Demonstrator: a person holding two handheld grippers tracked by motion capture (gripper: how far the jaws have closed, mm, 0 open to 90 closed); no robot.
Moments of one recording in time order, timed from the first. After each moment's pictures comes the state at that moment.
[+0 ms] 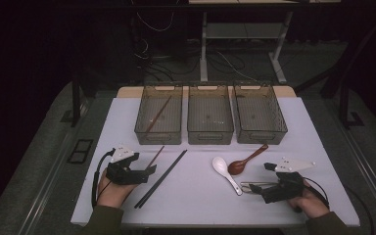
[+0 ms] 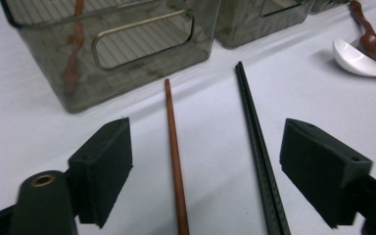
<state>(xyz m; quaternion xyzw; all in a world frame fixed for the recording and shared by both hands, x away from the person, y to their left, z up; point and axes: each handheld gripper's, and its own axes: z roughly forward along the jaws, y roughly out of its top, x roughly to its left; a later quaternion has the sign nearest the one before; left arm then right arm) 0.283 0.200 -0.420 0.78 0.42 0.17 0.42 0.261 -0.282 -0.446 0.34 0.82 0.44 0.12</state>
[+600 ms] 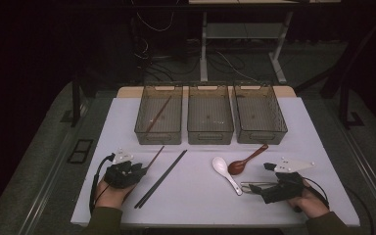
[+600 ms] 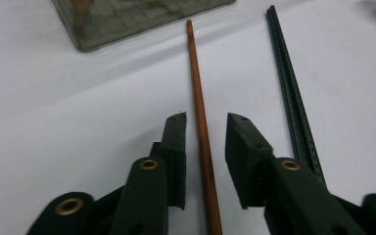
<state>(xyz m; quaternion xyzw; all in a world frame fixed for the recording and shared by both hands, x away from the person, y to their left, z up) 0.284 0.209 -0.437 0.80 0.45 0.15 0.36 0.261 -0.281 -0.446 0.34 0.82 0.44 0.13</state>
